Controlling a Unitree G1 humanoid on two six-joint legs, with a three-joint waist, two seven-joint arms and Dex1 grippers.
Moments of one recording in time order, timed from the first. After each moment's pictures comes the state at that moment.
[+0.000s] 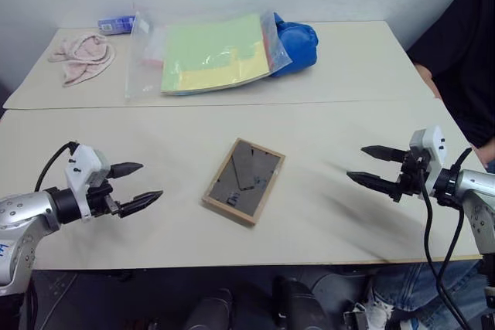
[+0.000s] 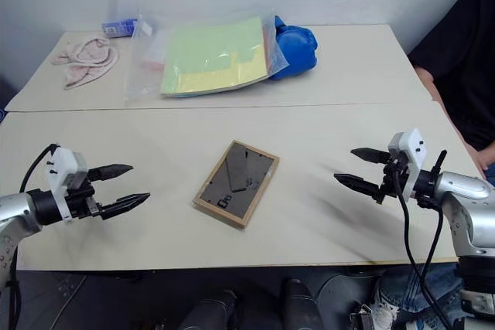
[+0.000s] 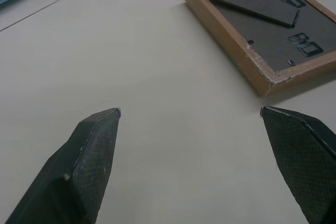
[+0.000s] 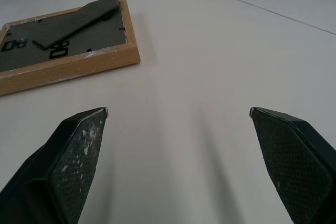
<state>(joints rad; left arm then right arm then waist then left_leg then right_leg) 0.01 0.87 0.39 -0.22 -0.51 0.48 -0.94 -0.27 -0.82 -0.23 0.06 0.52 0.40 1.11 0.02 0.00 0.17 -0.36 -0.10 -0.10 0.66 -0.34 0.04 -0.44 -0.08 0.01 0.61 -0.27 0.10</state>
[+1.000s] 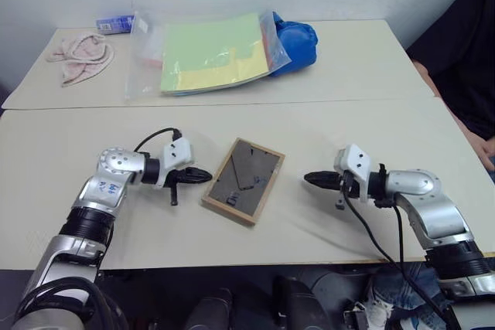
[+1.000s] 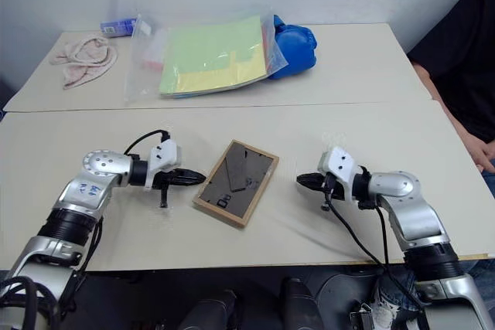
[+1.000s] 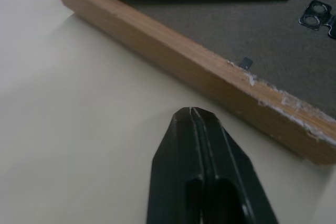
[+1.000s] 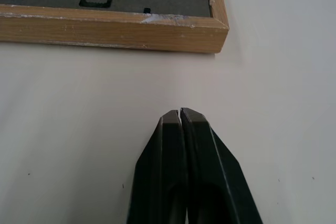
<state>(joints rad) -0.62 0.65 -0.20 0.40 -0.13 0.10 -1.18 -0.39 -0.67 0.10 0.06 0.23 0.22 1.06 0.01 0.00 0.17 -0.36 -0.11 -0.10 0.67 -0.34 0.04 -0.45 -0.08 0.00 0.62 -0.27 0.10</state>
